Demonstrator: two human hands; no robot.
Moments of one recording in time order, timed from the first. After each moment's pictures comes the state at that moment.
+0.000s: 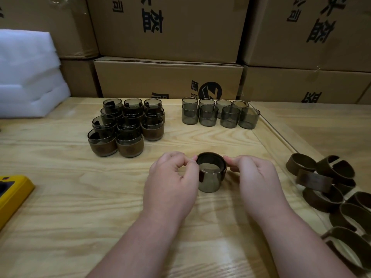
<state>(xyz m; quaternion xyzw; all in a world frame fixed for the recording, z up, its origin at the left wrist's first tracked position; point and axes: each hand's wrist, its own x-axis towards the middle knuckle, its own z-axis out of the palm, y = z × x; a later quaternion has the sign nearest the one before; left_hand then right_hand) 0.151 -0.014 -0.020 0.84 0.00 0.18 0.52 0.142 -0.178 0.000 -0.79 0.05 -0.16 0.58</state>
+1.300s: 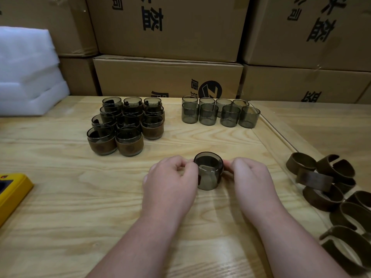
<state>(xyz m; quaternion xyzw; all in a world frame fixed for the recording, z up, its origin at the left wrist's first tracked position) 0.149 -0.015 -0.014 0.85 0.06 0.13 0.50 0.144 -0.170 -0.004 -0.81 0.10 -0.11 0.57</state>
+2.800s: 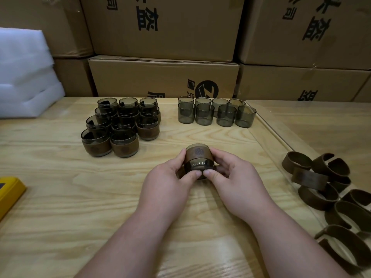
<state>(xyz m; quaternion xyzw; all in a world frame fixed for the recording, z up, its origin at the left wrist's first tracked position) 0.155 -0.008 -0.021 0.88 0.00 0.07 0.46 0.162 -0.180 -0.028 -0.85 -0.04 -0.10 0.51</state>
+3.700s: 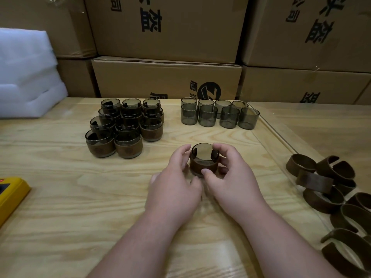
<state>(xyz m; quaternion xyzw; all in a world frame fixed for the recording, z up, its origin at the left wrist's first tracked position) 0.144 -0.018 -0.010 0.88 -0.01 0.06 0.47 0.167 -0.161 -0.031 -0.85 -0.02 -0.16 0.50</state>
